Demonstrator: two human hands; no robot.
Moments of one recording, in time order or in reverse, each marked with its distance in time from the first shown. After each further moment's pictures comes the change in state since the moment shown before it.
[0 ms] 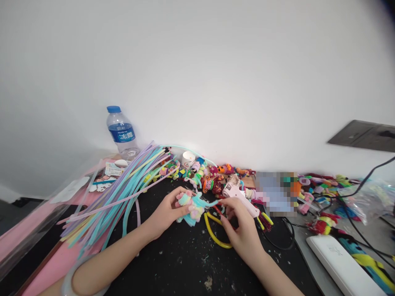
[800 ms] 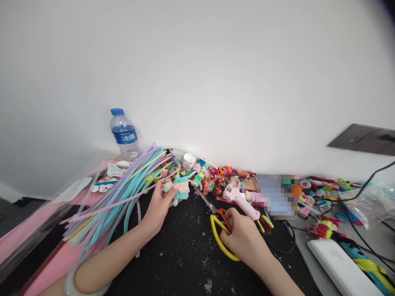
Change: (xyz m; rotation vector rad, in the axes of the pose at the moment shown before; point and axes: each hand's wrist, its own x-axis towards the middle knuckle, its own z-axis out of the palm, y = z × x) left_hand 0.012 -0.002 -0.008 -0.163 0.479 0.080; right_hand 0.001 0.003 -0.002 -0.445 -0.218 0.333
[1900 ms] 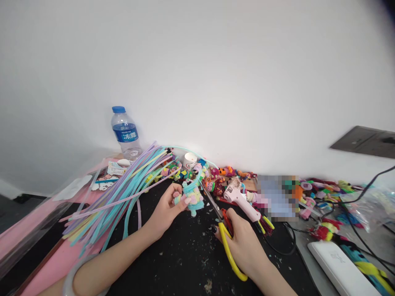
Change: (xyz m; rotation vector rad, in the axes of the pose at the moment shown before) left_hand -0.015 -0.003 0.002 0.116 -0.323 0.049; right_hand -0.012 -0.017 -0.007 0.135 -0.059 0.014
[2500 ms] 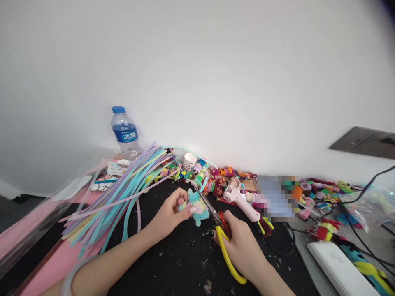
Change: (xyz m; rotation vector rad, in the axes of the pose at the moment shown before) left_hand -0.002 -0.002 0.000 0.152 -0.137 -0.025; right_hand 0.000 -0.002 0.003 -0.027 -0.024 -0.054
